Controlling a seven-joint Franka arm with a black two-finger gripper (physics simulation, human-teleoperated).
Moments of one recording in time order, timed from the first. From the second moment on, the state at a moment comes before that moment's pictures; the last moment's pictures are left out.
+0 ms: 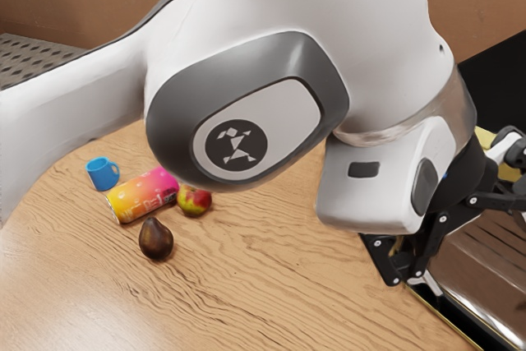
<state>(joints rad) 0.03 0.05 -0.73 -1.42 0.02 1.84 1.55</state>
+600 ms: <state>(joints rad) 0.04 -0.03 -0.60 -1.51 0.01 1.88 1.68</state>
